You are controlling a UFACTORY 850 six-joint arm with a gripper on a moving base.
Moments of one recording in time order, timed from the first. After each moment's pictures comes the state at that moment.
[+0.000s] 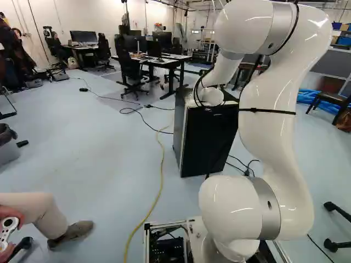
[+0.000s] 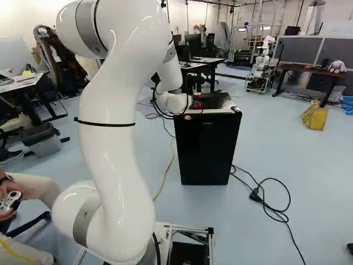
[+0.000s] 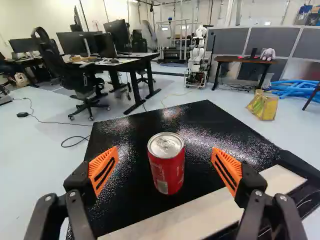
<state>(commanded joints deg) -11.4 -28.0 -57.6 4.8 46.9 0.0</state>
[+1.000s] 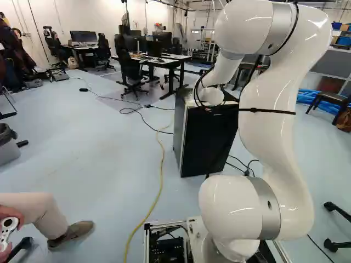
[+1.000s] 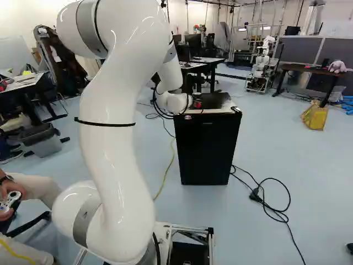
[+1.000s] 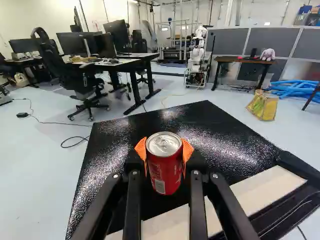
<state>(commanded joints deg) -11.4 -27.6 -57.7 4.8 46.9 0.0</state>
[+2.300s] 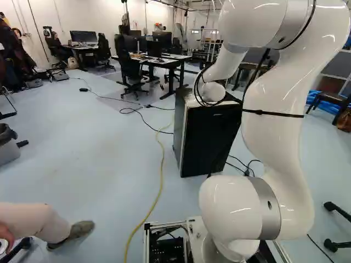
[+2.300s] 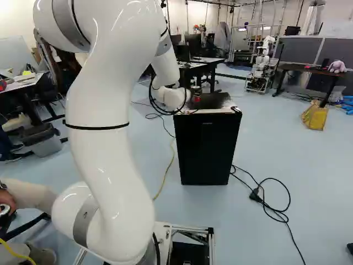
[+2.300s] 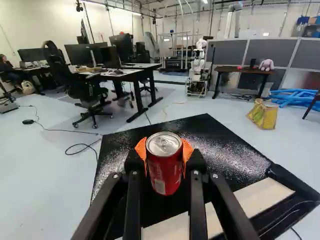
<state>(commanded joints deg) -10.7 -22.0 -54.5 4.5 47.1 0.0</state>
